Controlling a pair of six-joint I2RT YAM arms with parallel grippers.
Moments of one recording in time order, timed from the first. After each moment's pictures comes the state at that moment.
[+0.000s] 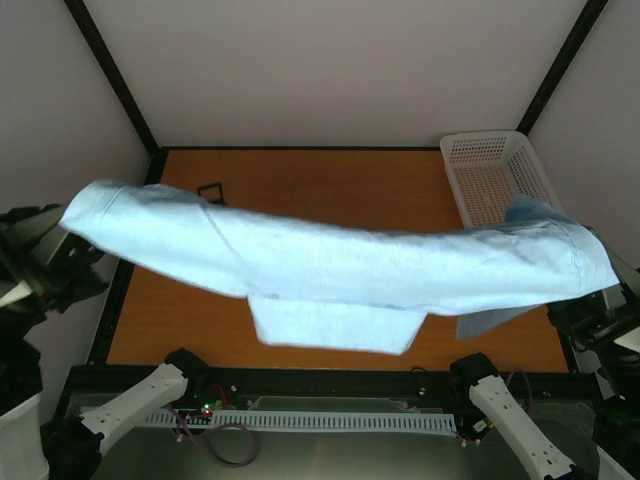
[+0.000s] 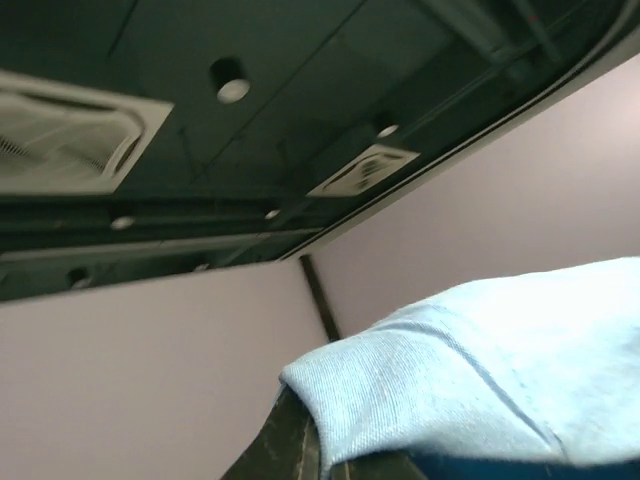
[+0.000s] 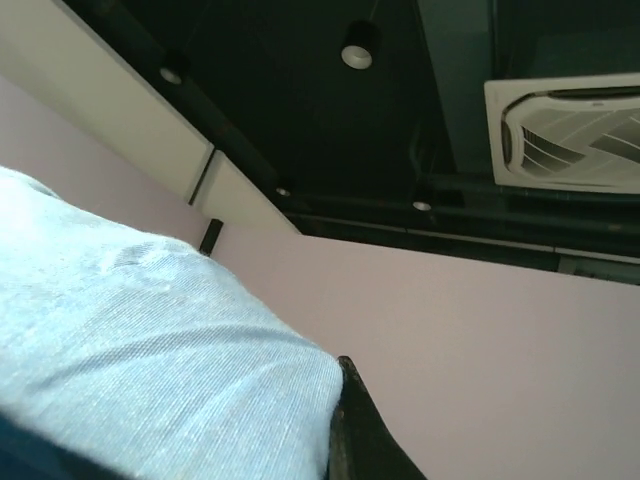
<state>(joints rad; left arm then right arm) -0.53 0.74 1.76 -0.31 0.46 0.11 0.34 0.44 1.40 -0.22 -0.31 -0.17</state>
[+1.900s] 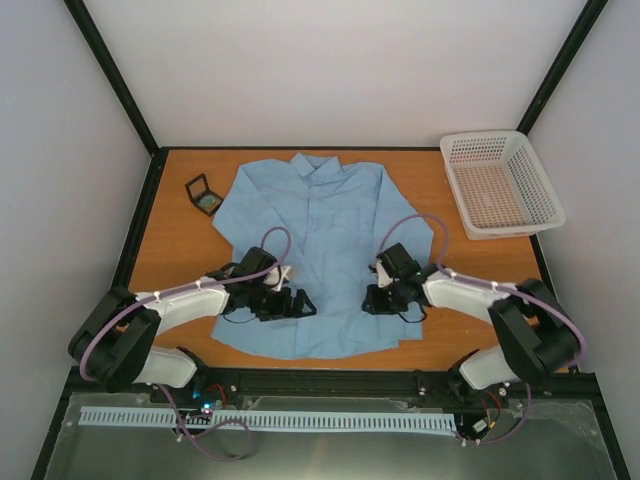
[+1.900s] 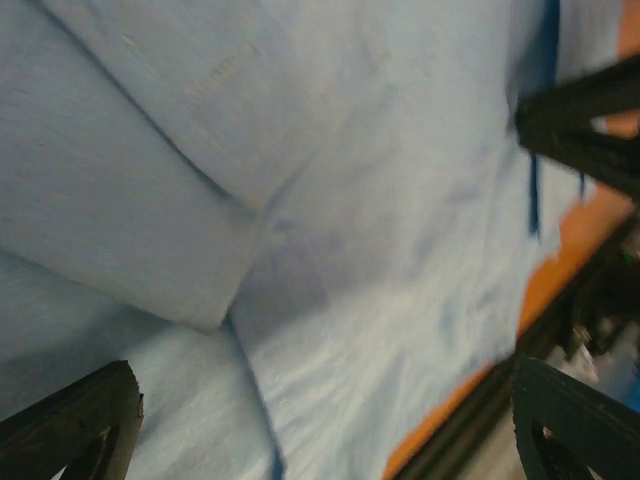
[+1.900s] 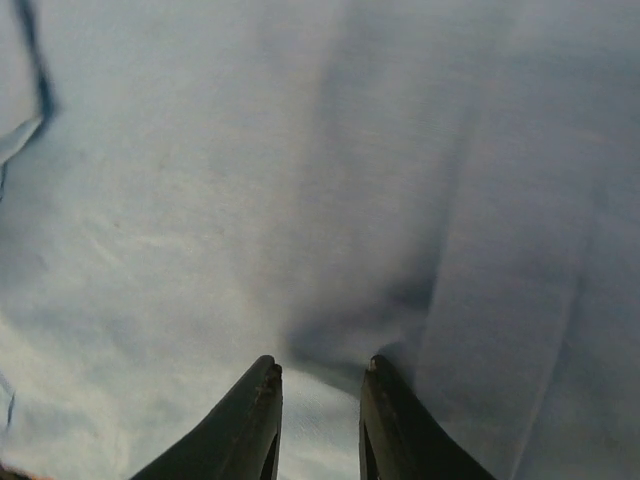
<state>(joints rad) -0.59 1.36 0.55 -0.28 0.54 -0.59 0.61 1.49 0.66 -0.37 -0.36 0.45</state>
